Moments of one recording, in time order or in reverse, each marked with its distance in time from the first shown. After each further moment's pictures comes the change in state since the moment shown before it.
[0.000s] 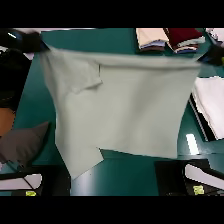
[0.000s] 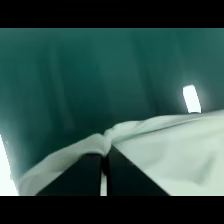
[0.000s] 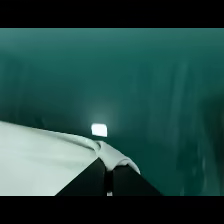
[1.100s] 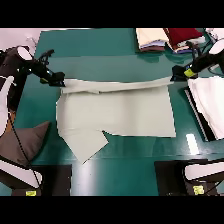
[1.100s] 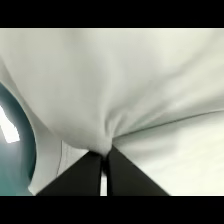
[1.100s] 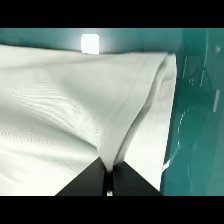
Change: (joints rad) left arm 0.041 -0.291 -0.187 0.058 -0.003 0.065; right arm 0.124 -0.334 -0.017 -0.109 -0.050 0.047
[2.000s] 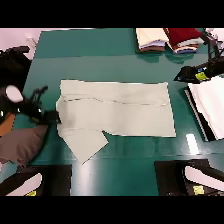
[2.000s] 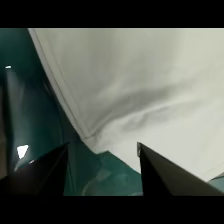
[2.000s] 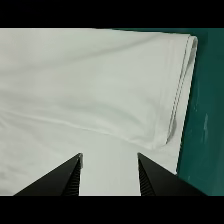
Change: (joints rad) left arm 0.002 0.676 -0.874 0.070 0.027 -0.102; right arm 0.005 0.363 -0.183 0.037 -0.002 -0.002
